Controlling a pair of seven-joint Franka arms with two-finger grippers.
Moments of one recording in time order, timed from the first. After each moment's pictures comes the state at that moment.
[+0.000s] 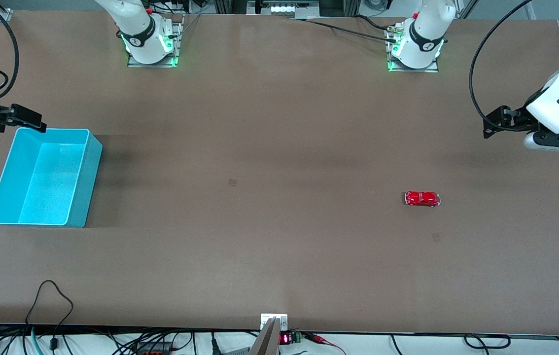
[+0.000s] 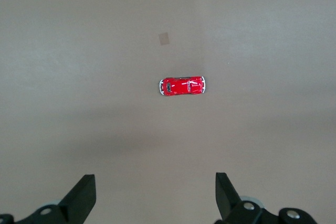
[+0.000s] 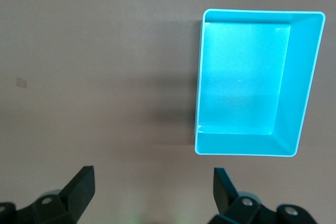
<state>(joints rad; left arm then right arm) 0.01 0.01 -0.05 -1.69 0.04 1.67 0.05 -0.05 0.09 -0.01 -1.56 0.00 1.54 -0.06</state>
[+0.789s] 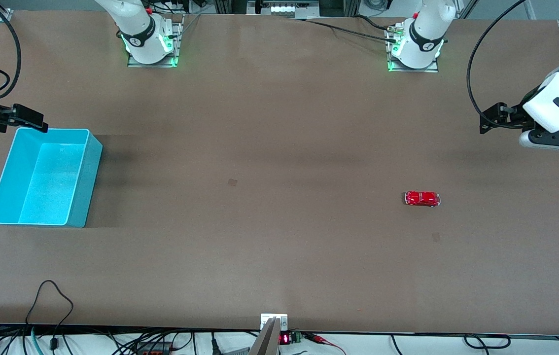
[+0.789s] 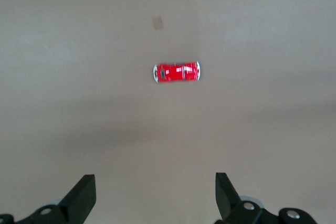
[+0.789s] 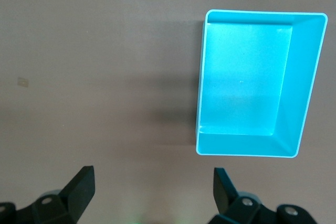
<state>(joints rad) 0.01 0.01 -0.05 -1.69 0.02 1.57 0.05 -0.05 0.09 0.00 -1.56 0.00 1.54 -0.06</state>
